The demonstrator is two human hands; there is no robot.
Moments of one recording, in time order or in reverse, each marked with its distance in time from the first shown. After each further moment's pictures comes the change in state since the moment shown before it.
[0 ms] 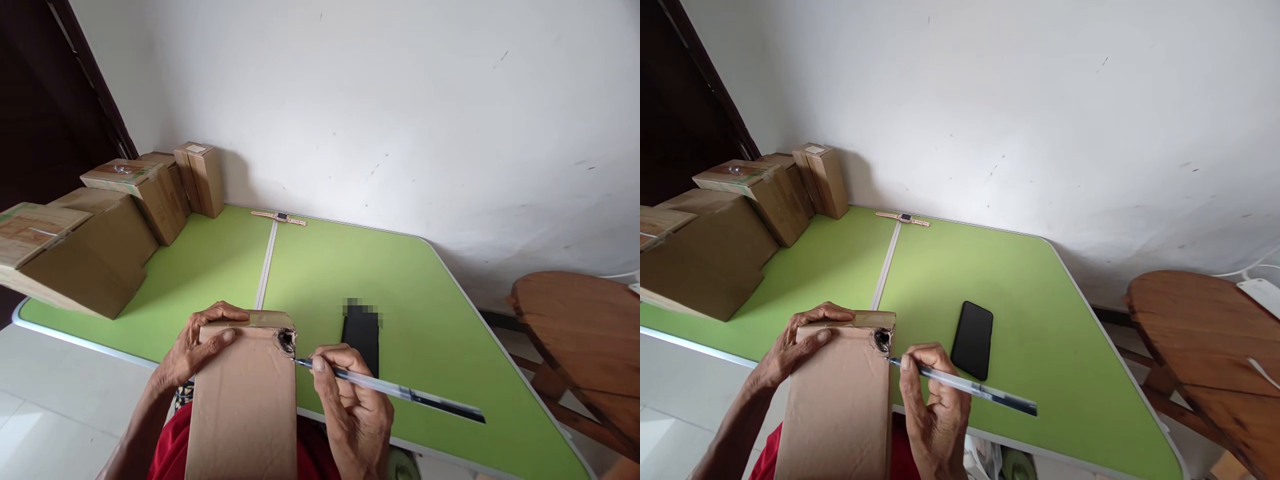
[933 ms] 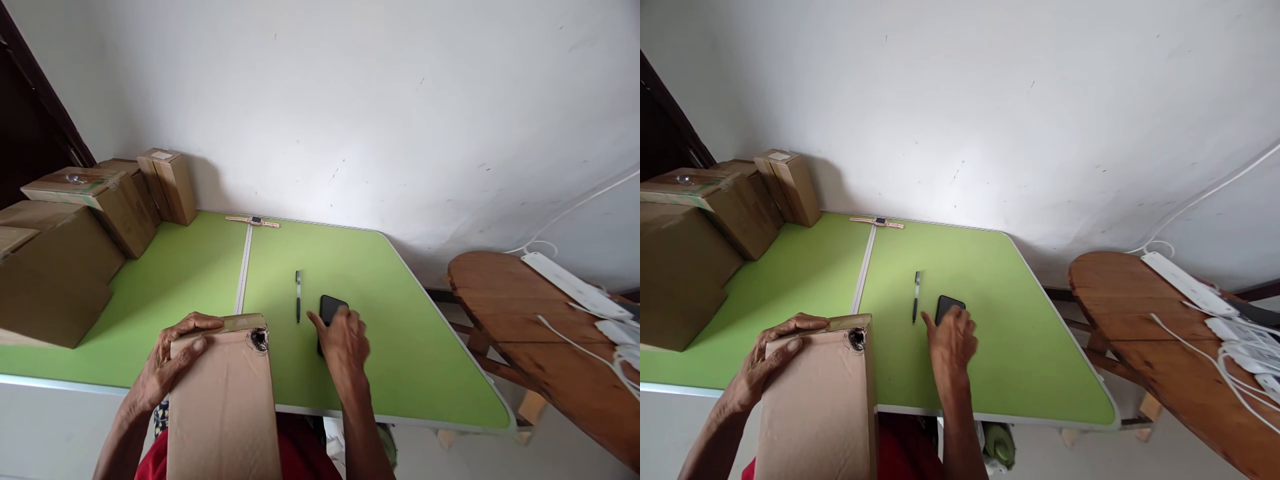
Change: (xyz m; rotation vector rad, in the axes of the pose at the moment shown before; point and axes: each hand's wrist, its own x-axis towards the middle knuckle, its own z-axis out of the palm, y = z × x) left_hand -0.006 0.000 -0.002 -0.034 0.049 -0.085; right_hand 0.078 0.064 -0.033 -1.245 -0.143 0.691
